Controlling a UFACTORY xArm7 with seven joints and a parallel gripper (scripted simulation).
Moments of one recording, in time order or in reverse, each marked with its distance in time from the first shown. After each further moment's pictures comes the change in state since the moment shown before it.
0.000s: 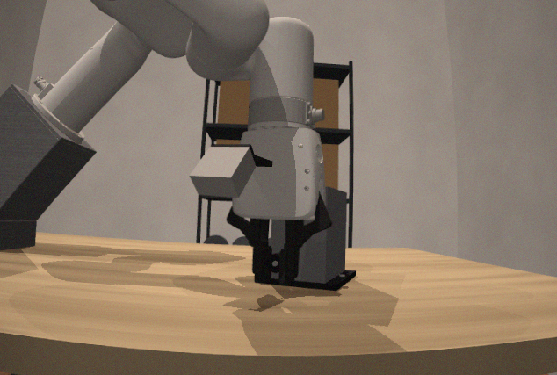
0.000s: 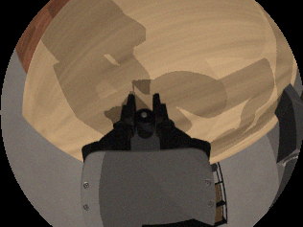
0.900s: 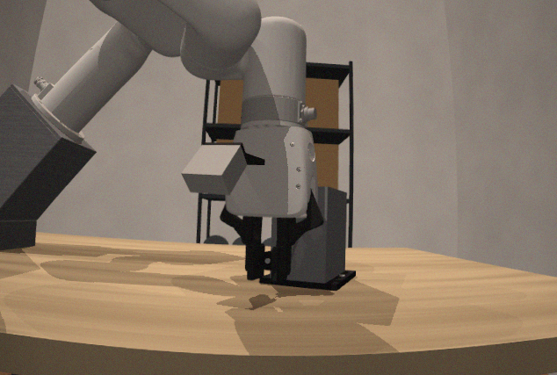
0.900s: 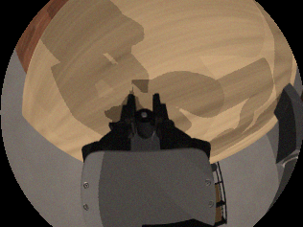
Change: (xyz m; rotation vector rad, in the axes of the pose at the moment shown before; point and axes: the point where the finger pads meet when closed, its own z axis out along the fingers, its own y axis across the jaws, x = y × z) arm 0.000 0.009 -0.002 0.000 0.000 0.000
